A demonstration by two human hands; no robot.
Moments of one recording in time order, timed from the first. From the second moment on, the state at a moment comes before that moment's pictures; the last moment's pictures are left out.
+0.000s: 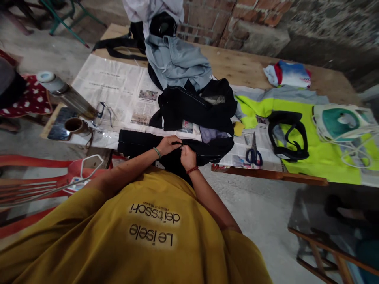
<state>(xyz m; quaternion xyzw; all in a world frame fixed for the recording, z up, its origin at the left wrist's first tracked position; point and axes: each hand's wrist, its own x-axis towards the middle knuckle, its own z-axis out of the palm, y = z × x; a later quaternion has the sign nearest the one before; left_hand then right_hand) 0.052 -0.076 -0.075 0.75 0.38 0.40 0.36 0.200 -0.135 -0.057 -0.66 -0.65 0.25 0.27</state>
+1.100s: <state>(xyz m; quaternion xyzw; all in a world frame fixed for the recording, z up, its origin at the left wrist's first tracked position) 0.043 -0.071 -0.070 0.71 0.35 0.41 0.46 0.198 -0.138 -0.063 -0.66 -0.68 0.21 0.24</state>
